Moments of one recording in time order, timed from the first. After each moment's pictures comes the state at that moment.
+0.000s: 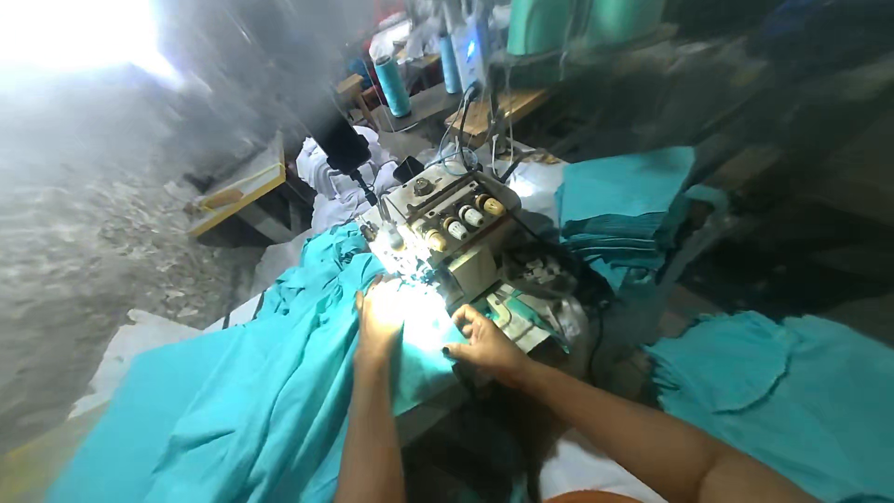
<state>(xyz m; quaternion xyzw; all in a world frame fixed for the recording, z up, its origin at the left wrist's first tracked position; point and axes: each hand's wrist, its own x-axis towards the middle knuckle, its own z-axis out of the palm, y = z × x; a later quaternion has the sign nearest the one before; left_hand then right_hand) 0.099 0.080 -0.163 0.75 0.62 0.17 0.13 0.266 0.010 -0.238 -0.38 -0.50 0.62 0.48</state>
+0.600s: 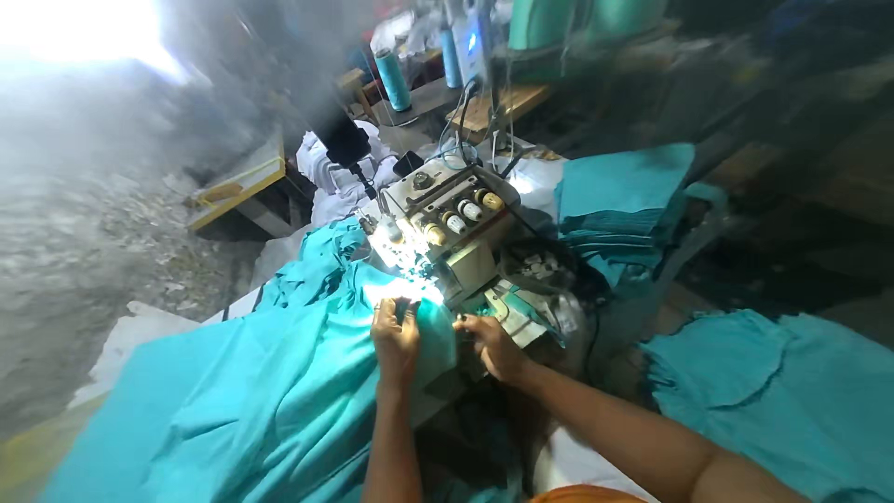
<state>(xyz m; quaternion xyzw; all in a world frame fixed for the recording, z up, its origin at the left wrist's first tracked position) 0.117 0.034 -0.204 0.72 0.49 0.49 0.04 0.262 0.001 -0.246 -0.37 -0.40 0.63 0.56</state>
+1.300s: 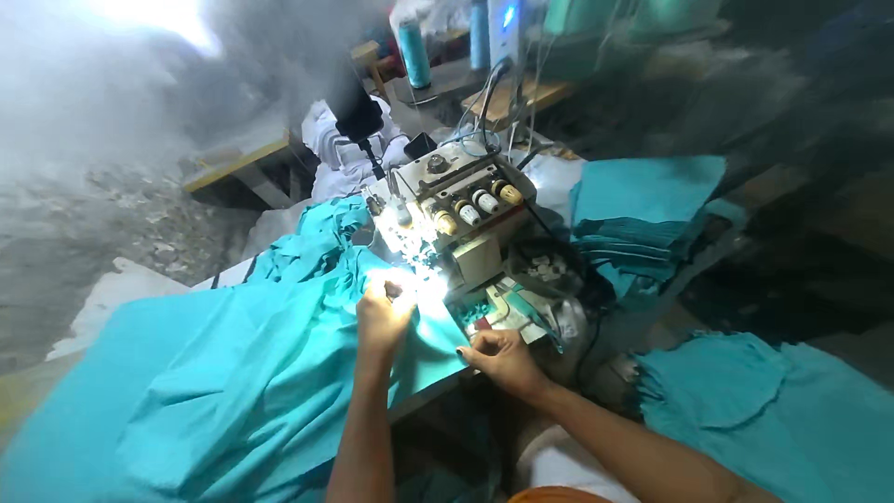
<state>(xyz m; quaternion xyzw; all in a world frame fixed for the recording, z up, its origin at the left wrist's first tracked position) 0.106 0.042 -0.180 0.68 0.61 0.37 0.17 0.276 -0.018 -0.275 -0.39 -0.53 0.49 0.57</state>
